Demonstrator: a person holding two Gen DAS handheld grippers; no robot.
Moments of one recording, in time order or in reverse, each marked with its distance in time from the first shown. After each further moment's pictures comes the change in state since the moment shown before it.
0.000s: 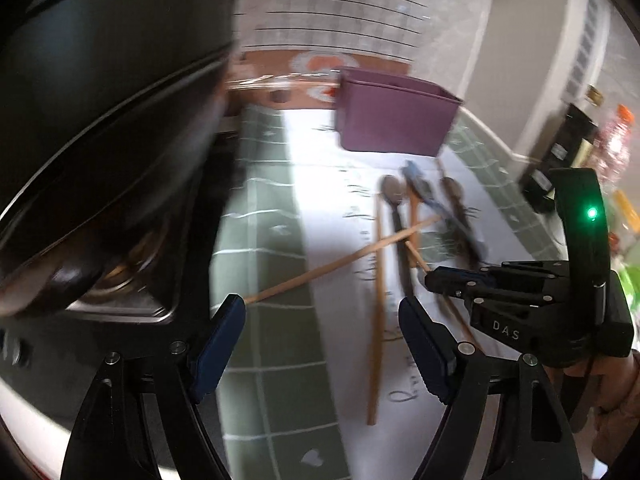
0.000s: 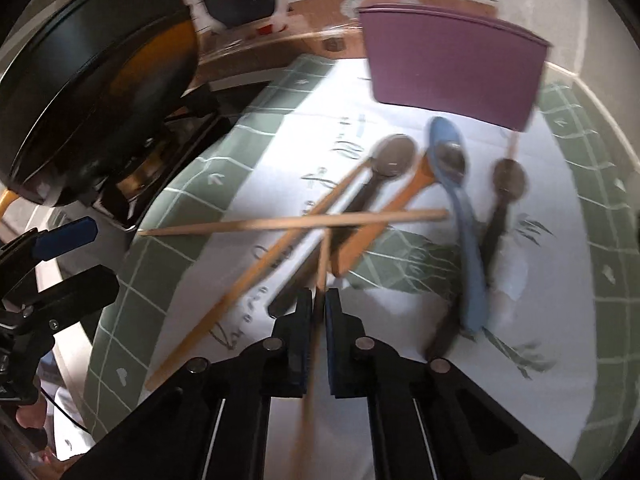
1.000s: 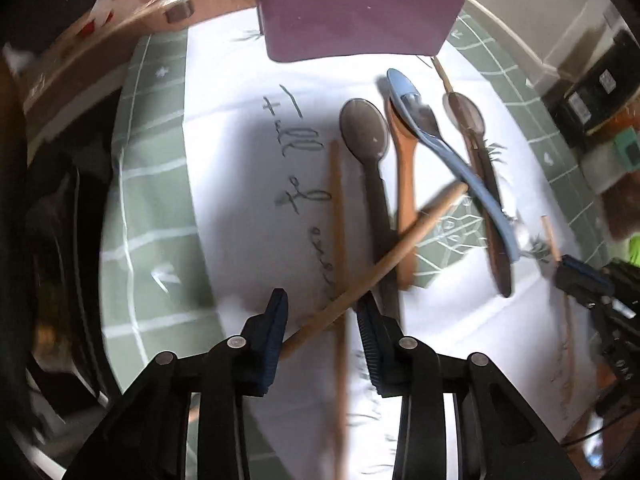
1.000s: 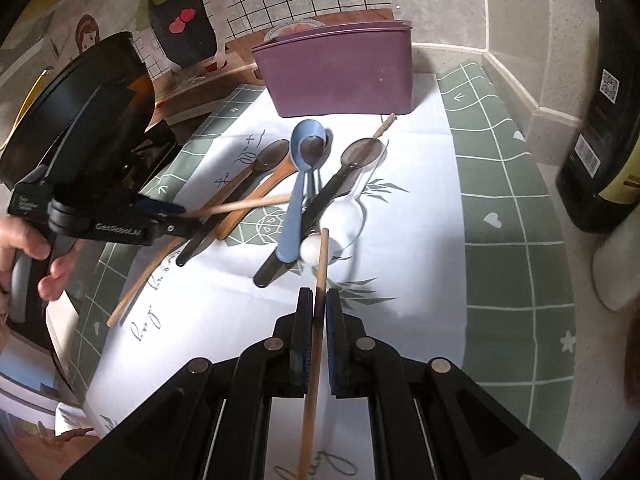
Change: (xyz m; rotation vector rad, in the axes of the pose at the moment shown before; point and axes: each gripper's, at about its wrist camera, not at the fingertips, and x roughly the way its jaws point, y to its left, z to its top) left arm 0.126 -0.043 0.055 0.085 0.431 -0.008; right arm -0.052 -0.088 -0.039 0.058 -0.063 -0.014
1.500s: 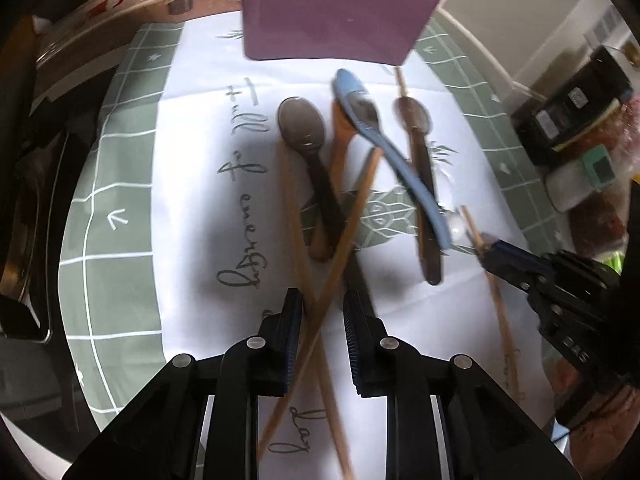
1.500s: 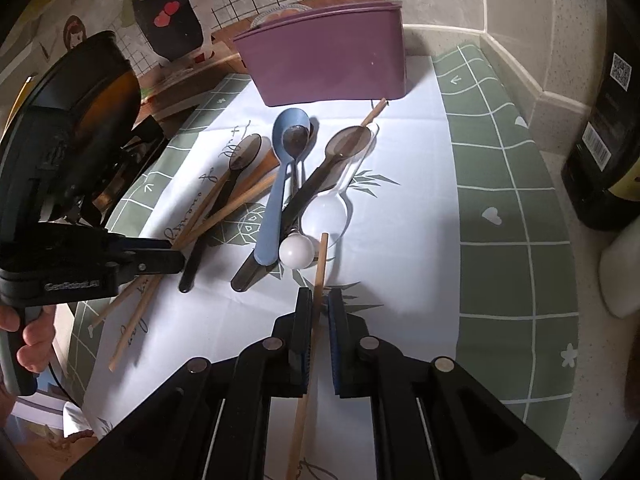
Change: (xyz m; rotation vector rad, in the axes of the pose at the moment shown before) left arm -0.016 -0.036 -0.022 -0.058 -0.047 -0.094; right arm 0.014 -0.014 0.010 0.031 0.062 0.005
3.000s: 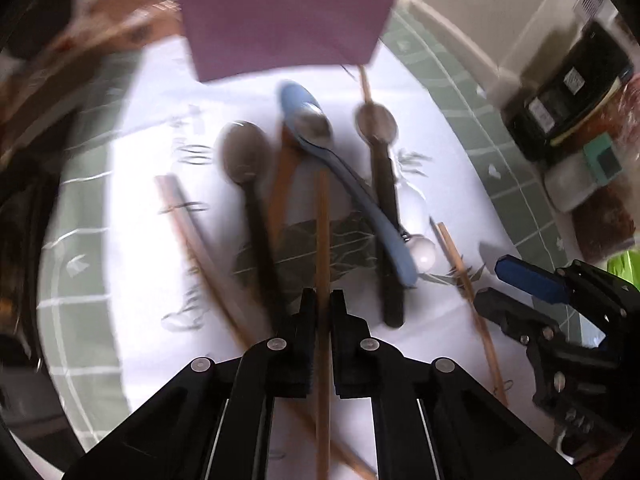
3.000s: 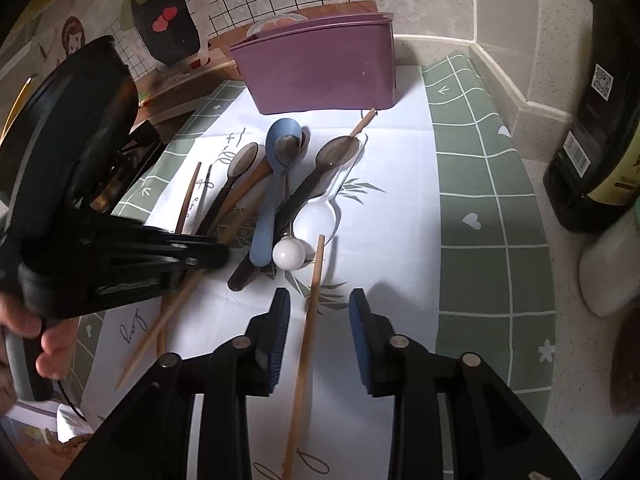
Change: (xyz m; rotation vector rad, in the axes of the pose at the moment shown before) left arm 0.009 -0.035 0.013 0.025 -0.087 0.051; right arm -0.013 -0.001 -0.003 -0.009 -0.013 -0.026
